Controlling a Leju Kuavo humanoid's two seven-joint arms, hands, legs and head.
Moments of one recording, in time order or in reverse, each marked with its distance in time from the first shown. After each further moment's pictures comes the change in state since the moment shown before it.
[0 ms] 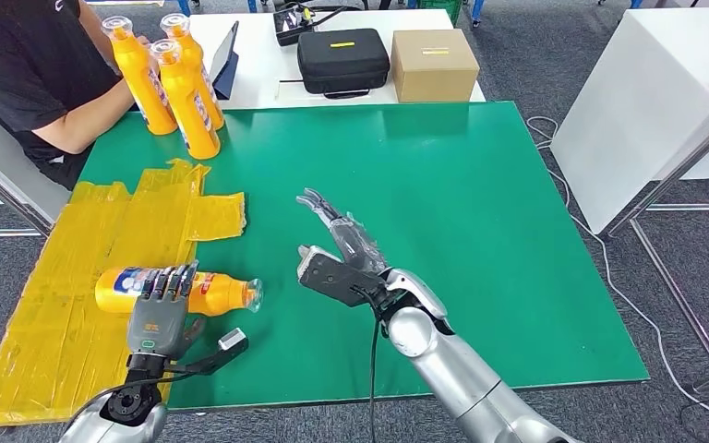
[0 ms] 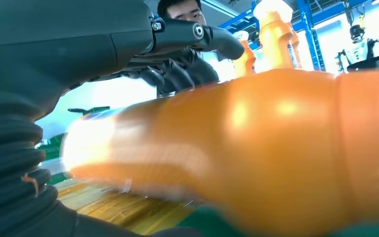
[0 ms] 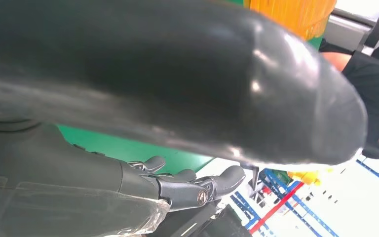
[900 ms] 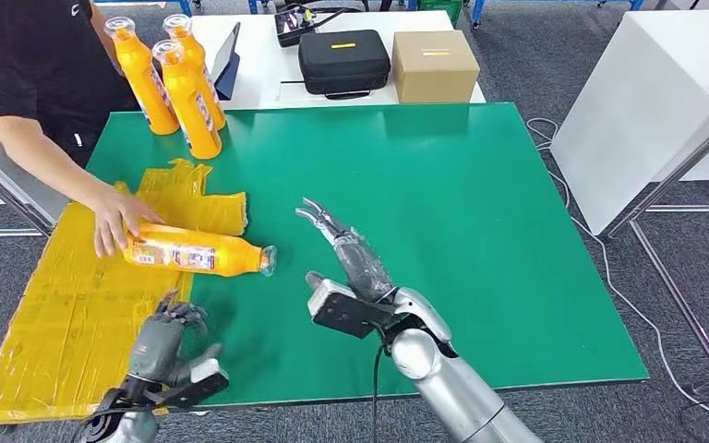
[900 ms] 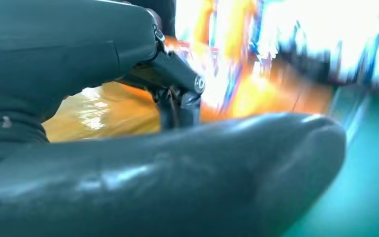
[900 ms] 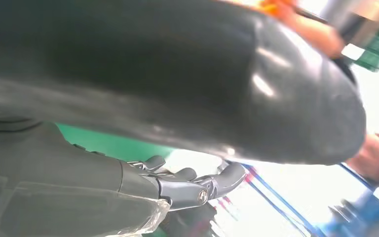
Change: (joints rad) left arm 0.085 -0.104 0.363 -0.068 0.783 -0.136 -0.876; right arm 0.104 0.013 -0.045 -0.073 0.032 -0.069 -0.216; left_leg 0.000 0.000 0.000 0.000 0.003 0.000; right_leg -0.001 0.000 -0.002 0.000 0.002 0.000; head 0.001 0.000
